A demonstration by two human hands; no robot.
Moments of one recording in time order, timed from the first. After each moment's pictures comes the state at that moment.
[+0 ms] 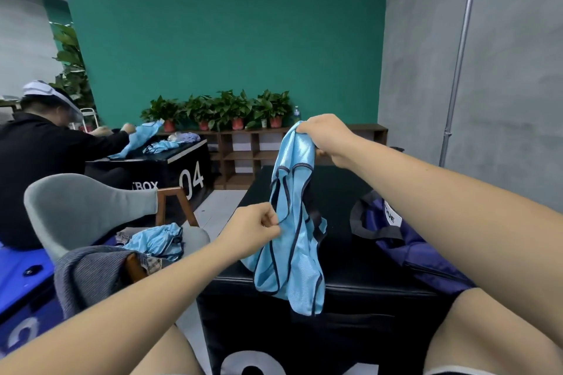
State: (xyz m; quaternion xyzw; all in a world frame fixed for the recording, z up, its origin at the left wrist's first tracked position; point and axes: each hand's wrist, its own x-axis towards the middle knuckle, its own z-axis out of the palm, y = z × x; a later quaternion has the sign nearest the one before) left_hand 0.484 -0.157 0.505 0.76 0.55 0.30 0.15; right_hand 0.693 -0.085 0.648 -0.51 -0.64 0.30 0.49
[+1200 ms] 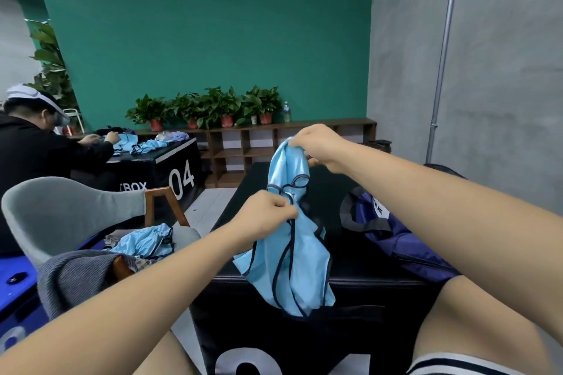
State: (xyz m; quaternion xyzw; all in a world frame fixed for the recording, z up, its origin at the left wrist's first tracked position) left_hand 0.535 -0.154 0.525 0.74 0.52 0.32 0.27; right_hand 0.709 -0.094 0.624 -0.54 -0.64 0.32 0.44
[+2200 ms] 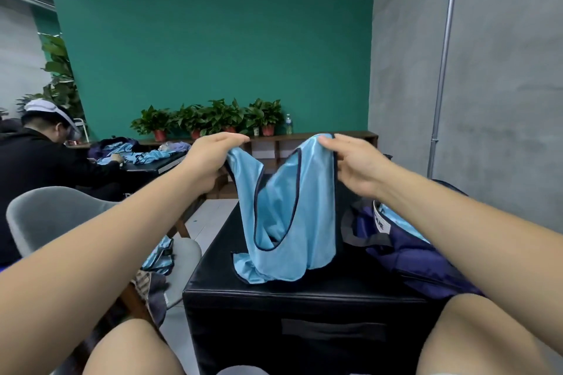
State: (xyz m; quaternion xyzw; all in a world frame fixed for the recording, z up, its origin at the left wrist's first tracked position) left_hand 0.462 -0.112 0.641 0.60 0.45 0.56 0.35; right_hand 0.753 -0.145 0.623 -0.34 -0.54 0.50 0.58
